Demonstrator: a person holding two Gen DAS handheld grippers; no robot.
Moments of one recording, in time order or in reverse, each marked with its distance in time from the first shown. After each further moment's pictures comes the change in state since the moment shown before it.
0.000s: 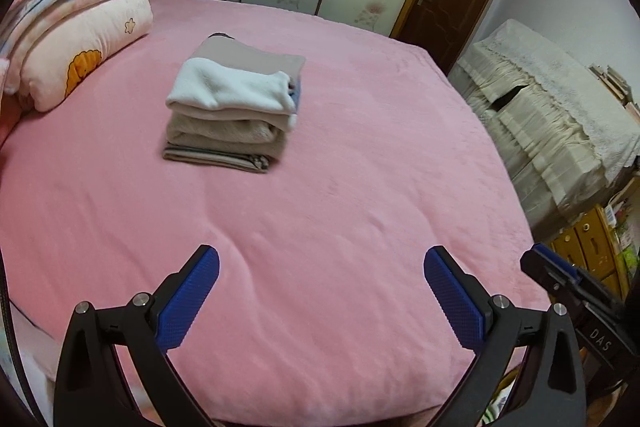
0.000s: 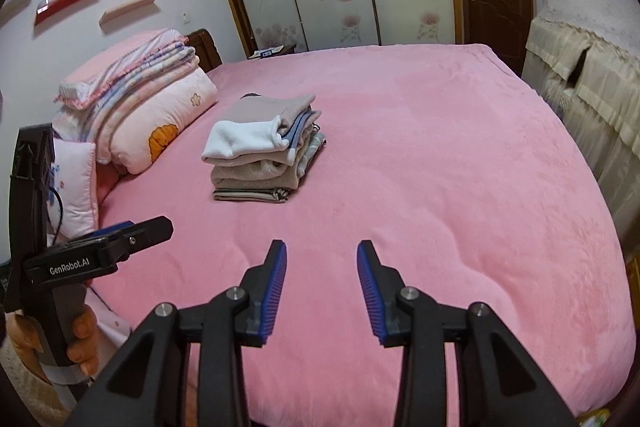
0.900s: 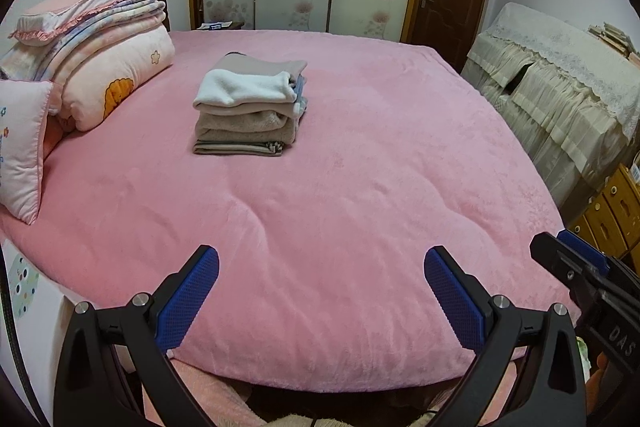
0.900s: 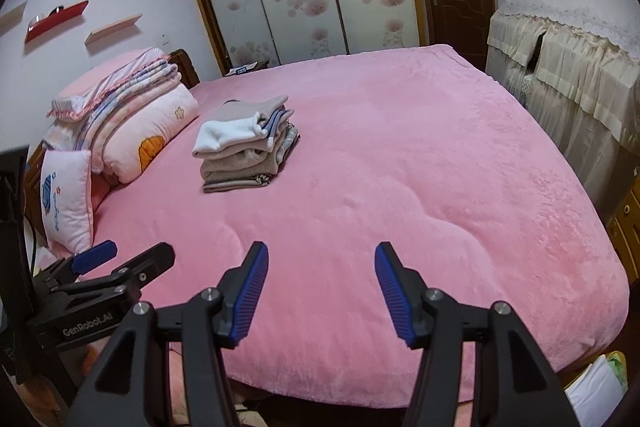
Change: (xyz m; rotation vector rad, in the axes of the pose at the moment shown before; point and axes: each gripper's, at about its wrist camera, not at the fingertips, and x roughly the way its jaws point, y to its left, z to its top) left arm -0.061 -0.058 -0.096 0.113 -0.079 0.163; right arm -0.069 -0.001 -0.083 0.059 -0.060 -0.081
